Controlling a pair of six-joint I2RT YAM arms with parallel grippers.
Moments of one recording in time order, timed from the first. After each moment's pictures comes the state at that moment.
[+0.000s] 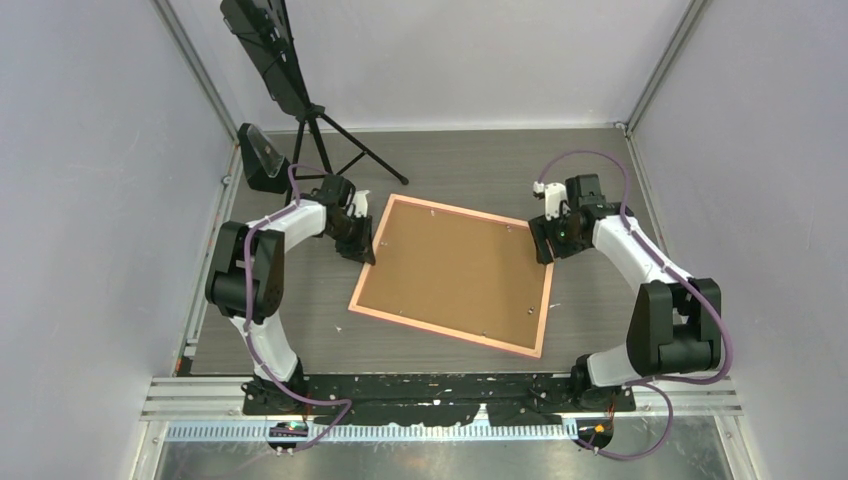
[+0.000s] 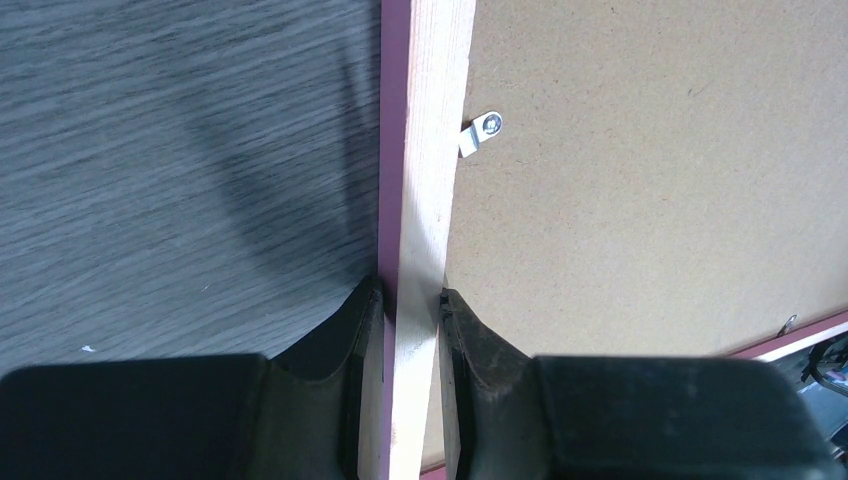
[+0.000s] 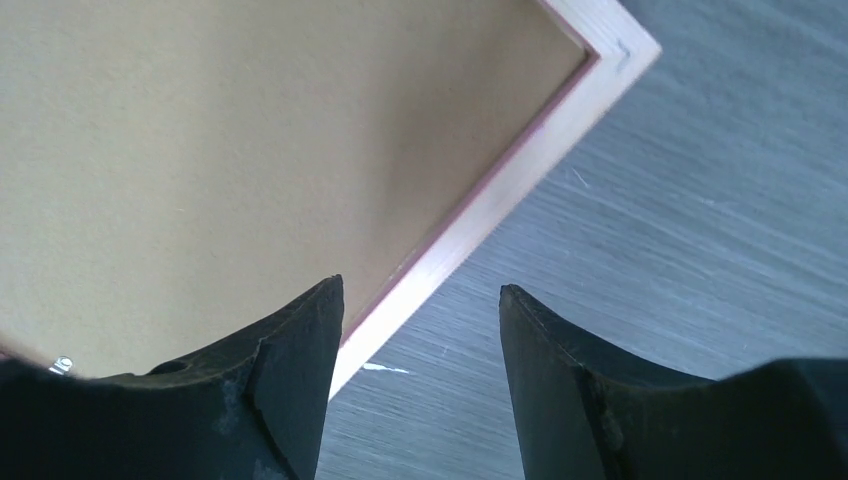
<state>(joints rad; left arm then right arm) -0.25 1.83 1.14 -0.56 0.37 -0.16 0.08 1.44 0.99 -0.66 -0.16 -0.28</state>
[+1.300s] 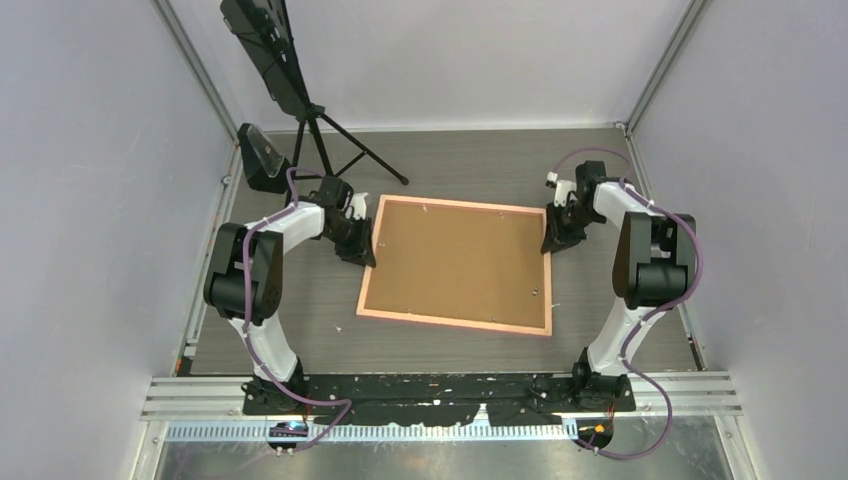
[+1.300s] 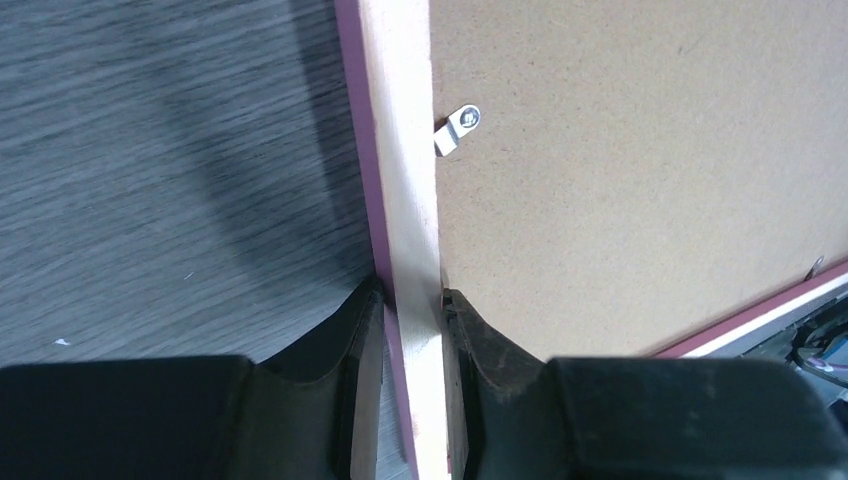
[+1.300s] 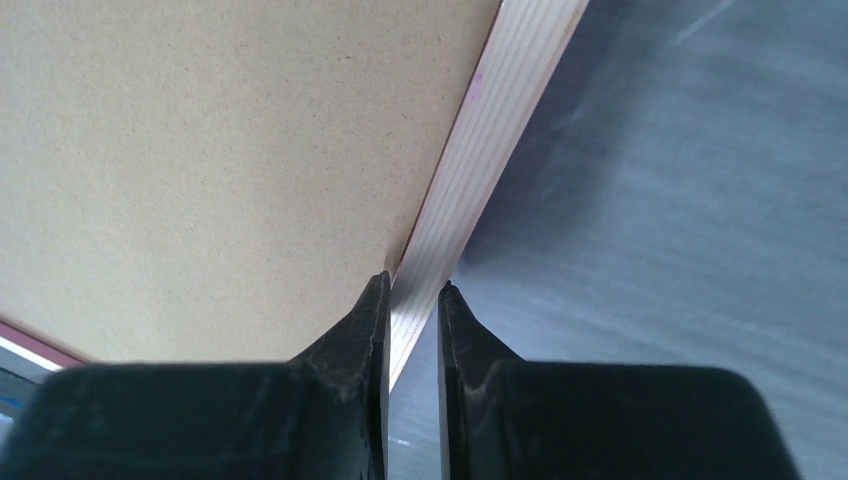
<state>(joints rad) -0.24 1.81 1.12 -0.55 0.40 -0.16 -0.07 1.82 1.19 -0.73 -0.34 -0.20</state>
